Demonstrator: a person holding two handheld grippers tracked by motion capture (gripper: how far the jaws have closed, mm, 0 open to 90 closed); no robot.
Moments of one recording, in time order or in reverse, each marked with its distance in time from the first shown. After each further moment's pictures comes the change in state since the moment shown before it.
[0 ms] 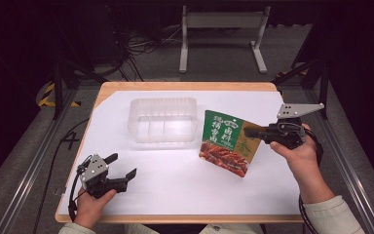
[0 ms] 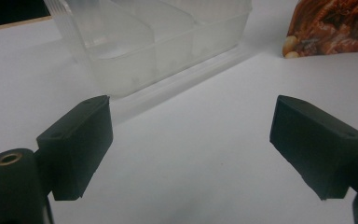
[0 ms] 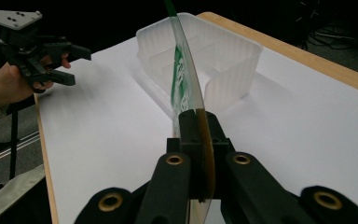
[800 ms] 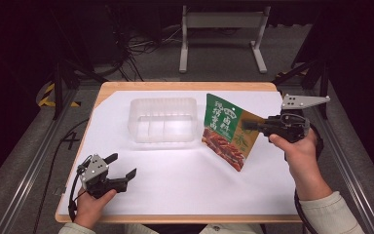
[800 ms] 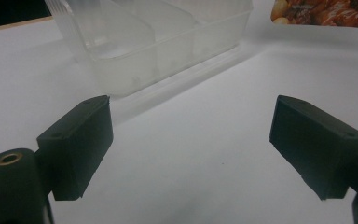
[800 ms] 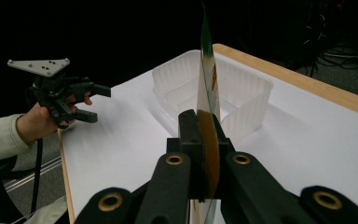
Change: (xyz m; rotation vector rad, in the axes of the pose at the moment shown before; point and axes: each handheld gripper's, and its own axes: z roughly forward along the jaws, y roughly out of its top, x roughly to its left) left arm 0.000 0.000 0.000 0.000 0.003 0.005; right arm 0.005 0.023 -0.004 -0.110 0.043 0.046
